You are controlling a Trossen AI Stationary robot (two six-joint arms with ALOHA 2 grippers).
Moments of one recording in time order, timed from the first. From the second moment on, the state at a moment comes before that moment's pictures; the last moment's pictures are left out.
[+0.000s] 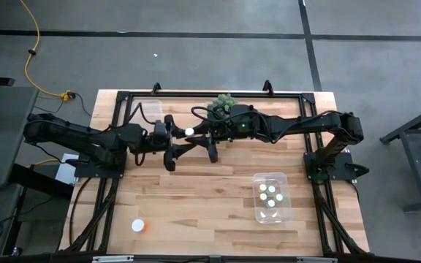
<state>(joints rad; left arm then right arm) 0.01 1.06 0.66 0.46 -0.23 -0.17 -0.02 1.67 1.44 0.14 -0.11 0.13</state>
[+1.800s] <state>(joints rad) 0.01 1.06 0.66 0.52 -0.27 -0.10 -0.02 1.67 1.44 0.18 -0.11 0.13</state>
